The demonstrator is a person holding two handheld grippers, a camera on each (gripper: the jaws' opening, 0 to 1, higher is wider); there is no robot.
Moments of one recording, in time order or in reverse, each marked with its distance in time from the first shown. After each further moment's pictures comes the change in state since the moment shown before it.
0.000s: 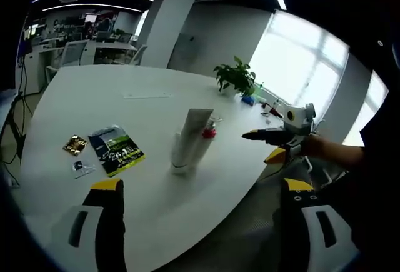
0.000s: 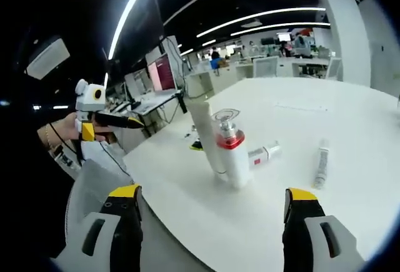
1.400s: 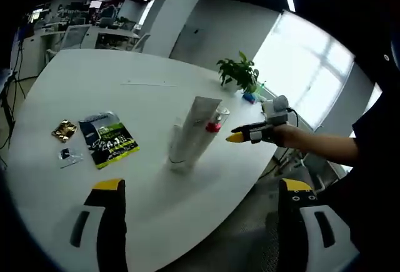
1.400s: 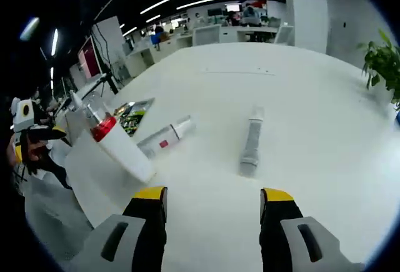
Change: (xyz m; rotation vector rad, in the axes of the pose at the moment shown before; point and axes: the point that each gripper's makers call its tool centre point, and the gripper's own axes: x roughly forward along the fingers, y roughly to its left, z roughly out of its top) left arm 0.030 0.011 -0.009 -0.109 0.020 -0.031; right arm 0.031 -0.151 -0.016 0.144 0.193 -0.378
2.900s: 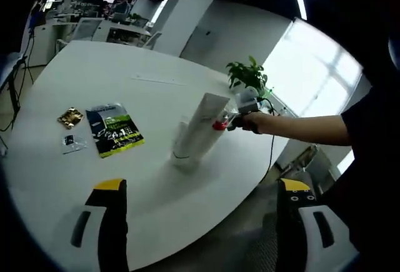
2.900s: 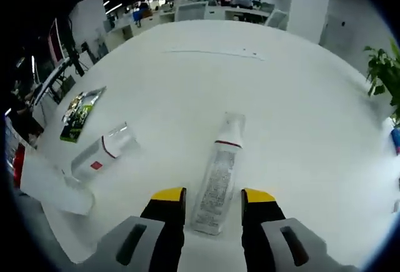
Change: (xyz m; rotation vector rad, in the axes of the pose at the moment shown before) left arm -0.003 0.005 -0.011 -0.050 0.012 0.057; right arm 0.083 -0.045 0.021 -0.092 0.156 -0.132
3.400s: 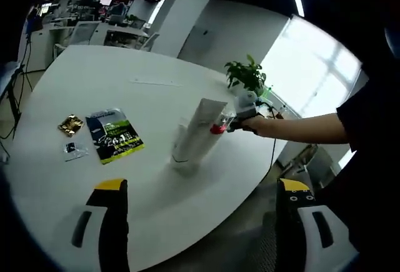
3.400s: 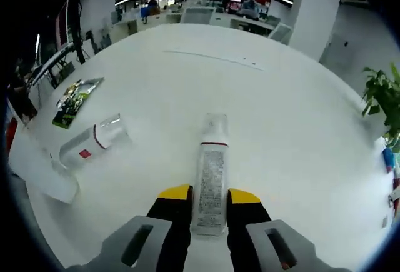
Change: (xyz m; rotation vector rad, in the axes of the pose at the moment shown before) left arm -0.005 -0.005 0.010 0.029 -0.004 0.004; right arm 0.003 -0.015 0.004 -0.085 -0.050 -0.052
